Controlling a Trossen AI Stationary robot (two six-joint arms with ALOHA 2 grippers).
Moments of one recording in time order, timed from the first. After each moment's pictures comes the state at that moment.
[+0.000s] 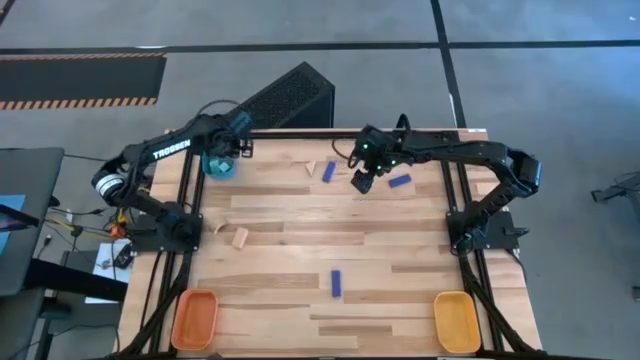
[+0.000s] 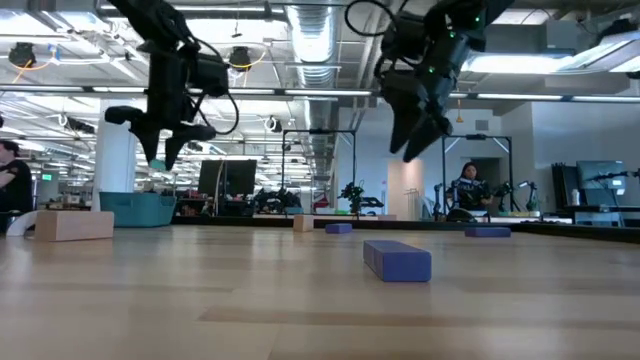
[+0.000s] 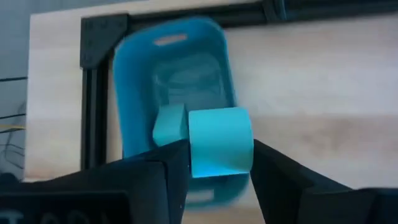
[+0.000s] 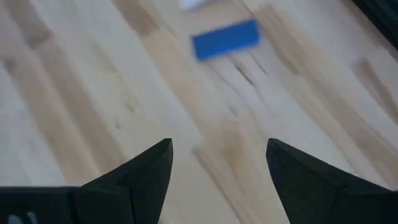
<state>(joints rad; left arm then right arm) 0.83 1.43 1.04 -0.99 -0.41 -0.70 -0.42 1.56 1.19 -0.68 -0.03 0.23</state>
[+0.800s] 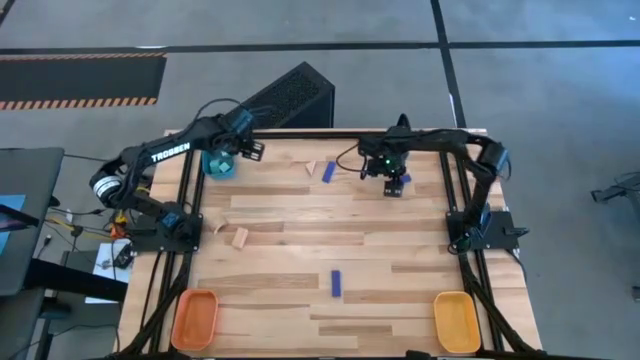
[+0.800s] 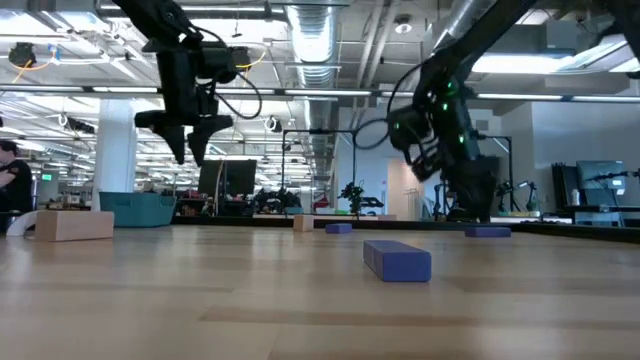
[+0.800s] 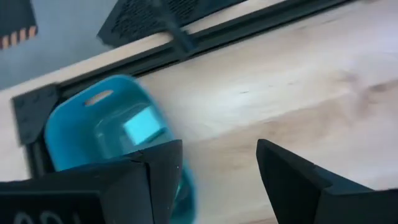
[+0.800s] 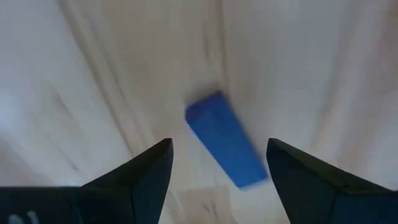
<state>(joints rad) 0.76 1.41 1.04 -0.82 -0.31 -0.43 -0.58 1.86 1.19 -1.09 0.16 -0.40</state>
